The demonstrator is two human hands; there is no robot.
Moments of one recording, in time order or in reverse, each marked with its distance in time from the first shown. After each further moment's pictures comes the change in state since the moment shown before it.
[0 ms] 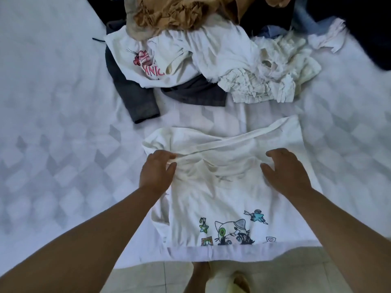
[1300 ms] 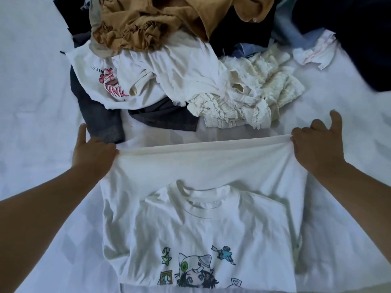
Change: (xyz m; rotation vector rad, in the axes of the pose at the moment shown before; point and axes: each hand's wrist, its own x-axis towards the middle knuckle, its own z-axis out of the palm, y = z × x) left_hand 0.129 0.010 -0.051 1.377 -0.247 -0.004; right_hand 0.155 0.121 -0.079 -0.675 0.305 -0.274
